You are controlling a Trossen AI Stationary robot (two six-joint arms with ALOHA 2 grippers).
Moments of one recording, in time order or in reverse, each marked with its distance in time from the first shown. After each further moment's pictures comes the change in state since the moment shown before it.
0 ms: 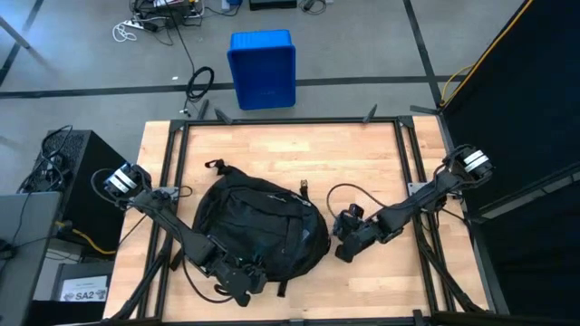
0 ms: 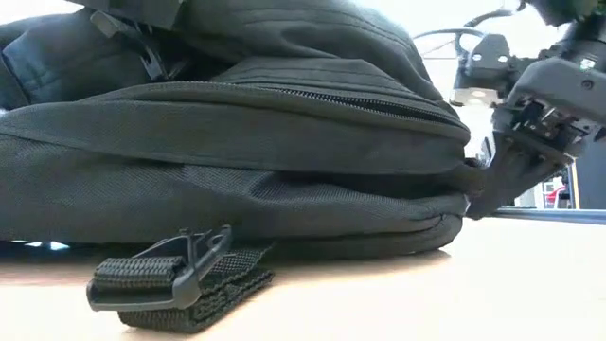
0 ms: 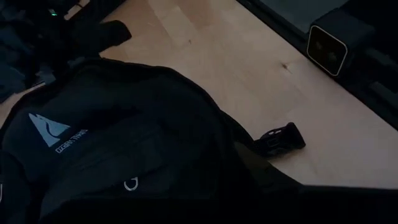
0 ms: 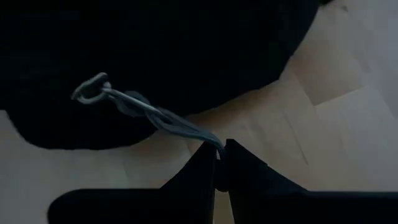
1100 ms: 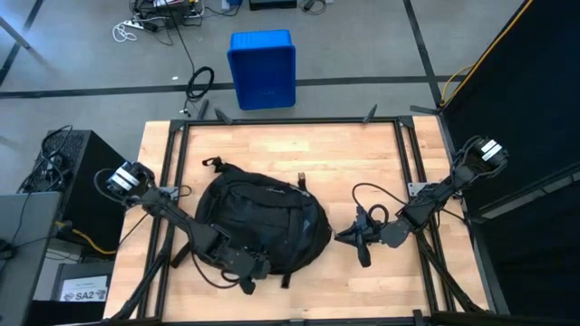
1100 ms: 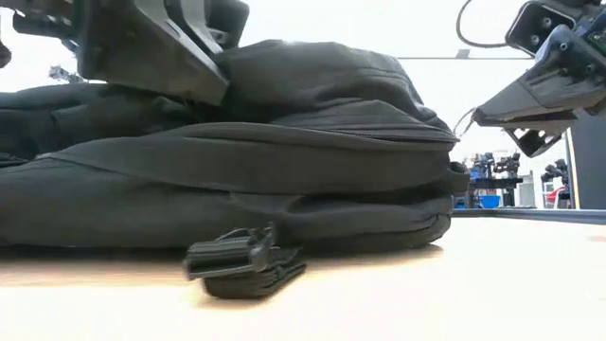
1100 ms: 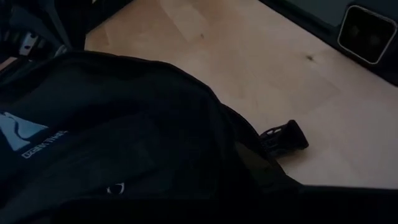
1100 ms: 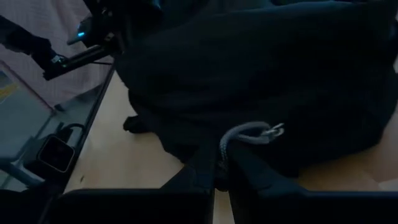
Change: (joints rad) left arm 0.113 0.000 -0.179 0.291 0.108 0.066; right arm 0.153 -0.193 -0.325 0.730 0.153 -0.170
